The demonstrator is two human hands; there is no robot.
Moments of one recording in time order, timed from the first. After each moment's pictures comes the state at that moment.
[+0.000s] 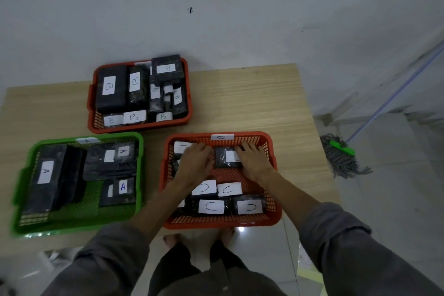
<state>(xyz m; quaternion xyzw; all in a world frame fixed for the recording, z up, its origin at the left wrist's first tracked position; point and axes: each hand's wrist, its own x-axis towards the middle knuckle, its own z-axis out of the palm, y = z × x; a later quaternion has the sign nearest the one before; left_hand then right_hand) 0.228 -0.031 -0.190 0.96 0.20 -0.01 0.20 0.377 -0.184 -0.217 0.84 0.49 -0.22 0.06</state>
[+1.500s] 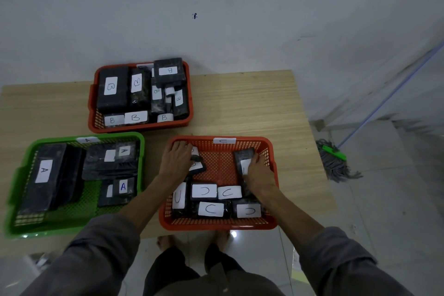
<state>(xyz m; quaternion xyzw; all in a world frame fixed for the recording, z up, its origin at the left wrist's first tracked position) 0.204 0.012 -0.199 0.97 0.22 -0.09 0.02 0.336 -0.206 -0.197 0.93 0.26 -0.27 0.01</state>
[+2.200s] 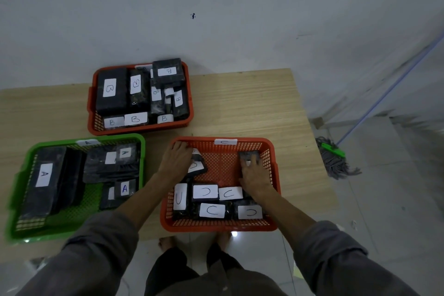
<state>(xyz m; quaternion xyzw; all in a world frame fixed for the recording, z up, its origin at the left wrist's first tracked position) 0.204 0.024 -0.203 0.98 0.15 -0.10 0.02 0.328 -0.198 -0.210 0.90 0.35 -0.26 0.10</state>
